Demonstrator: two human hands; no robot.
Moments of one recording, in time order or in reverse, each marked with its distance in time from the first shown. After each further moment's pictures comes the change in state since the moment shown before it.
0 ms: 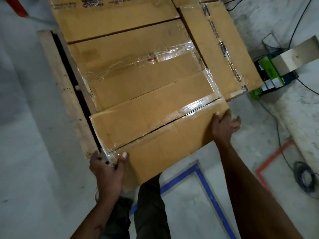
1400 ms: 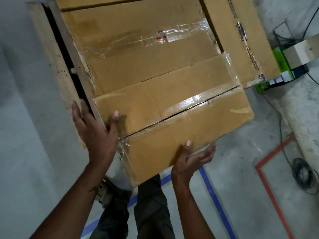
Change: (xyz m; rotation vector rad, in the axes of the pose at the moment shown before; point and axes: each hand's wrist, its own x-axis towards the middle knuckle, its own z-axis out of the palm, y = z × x) left_hand 0.087 0.027 0.000 0.175 0.217 0.432; right_hand -0.226 0.002 0.084 0.367 0.120 0.015
